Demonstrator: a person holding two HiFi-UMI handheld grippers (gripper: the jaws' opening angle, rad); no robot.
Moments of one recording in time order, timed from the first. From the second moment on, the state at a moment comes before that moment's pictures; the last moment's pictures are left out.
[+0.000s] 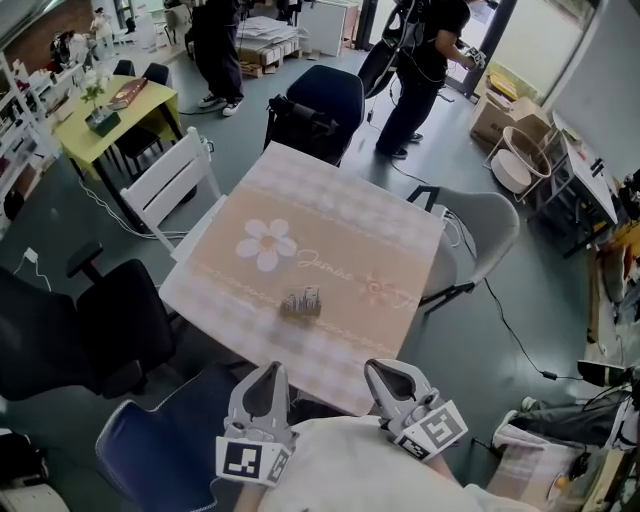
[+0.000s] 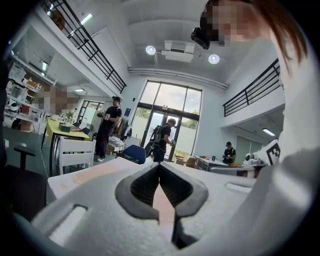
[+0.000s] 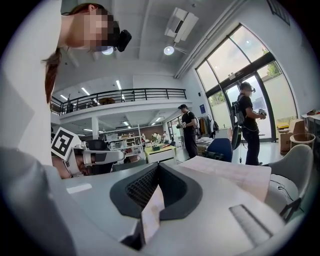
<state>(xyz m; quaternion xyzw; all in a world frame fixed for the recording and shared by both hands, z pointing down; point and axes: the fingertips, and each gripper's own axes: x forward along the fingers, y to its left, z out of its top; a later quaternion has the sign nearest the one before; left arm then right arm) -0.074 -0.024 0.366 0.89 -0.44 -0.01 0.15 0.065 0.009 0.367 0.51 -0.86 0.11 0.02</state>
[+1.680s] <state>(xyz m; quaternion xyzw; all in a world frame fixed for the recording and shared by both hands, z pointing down) -0.051 -0.020 0.350 0.85 -0.51 -0.01 0.14 0.092 -0.020 0.362 0.43 -0.89 0.12 0.00</state>
